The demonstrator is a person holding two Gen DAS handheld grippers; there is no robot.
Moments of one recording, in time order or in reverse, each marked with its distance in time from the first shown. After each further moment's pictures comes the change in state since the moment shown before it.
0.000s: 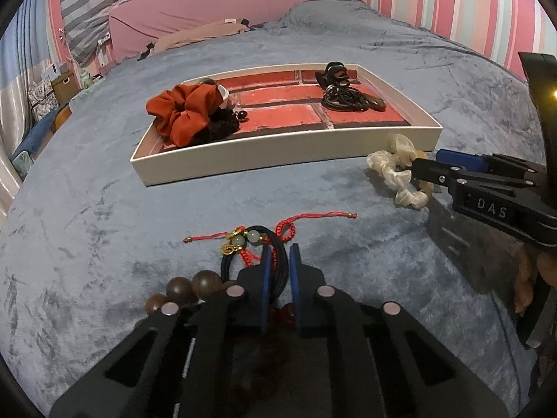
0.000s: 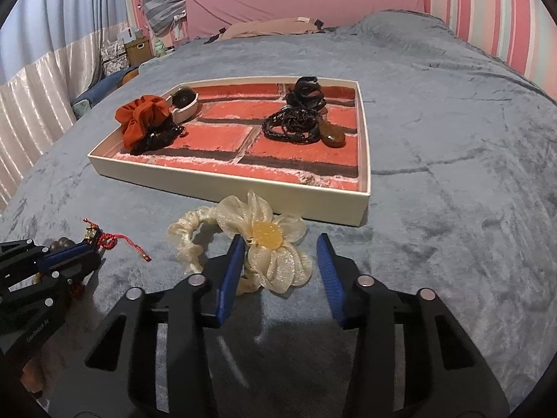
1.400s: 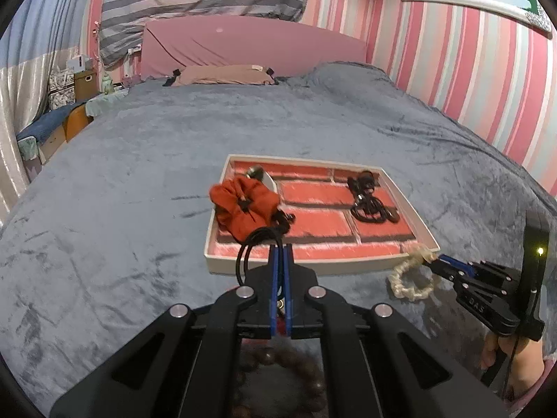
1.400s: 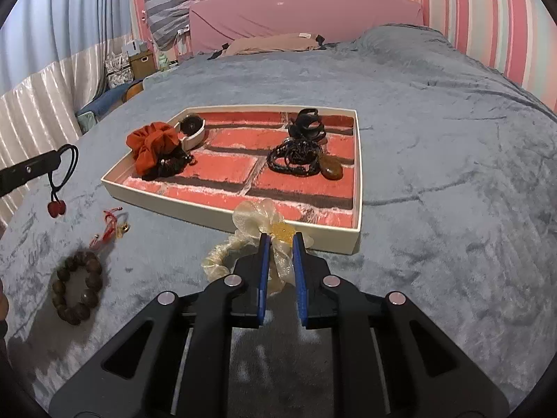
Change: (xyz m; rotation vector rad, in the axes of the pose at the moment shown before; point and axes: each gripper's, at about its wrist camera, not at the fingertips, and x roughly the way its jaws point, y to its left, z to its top) left arm -0.070 0.083 0.059 -0.179 -0.223 -0.052; right arm -0.030 -0.001 0.019 0.004 -0.071 0.005
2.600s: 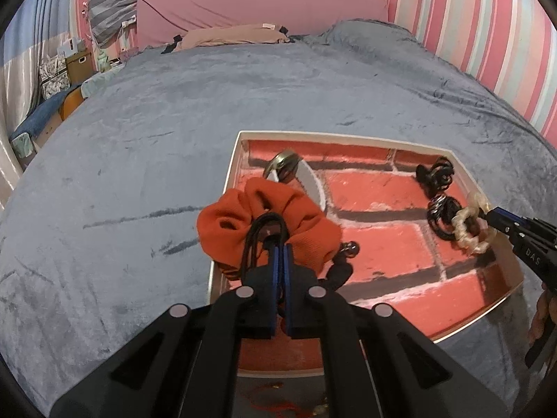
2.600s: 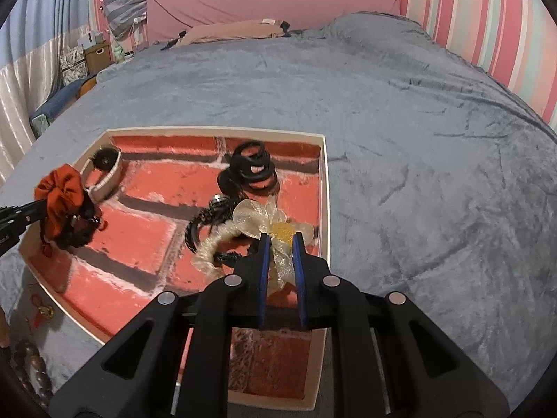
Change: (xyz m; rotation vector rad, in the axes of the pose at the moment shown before) left arm 0.149 0.032 0.035 0.038 0.184 0.080; right arm 0.100 -0.036 0.077 0.027 0.073 -0.164
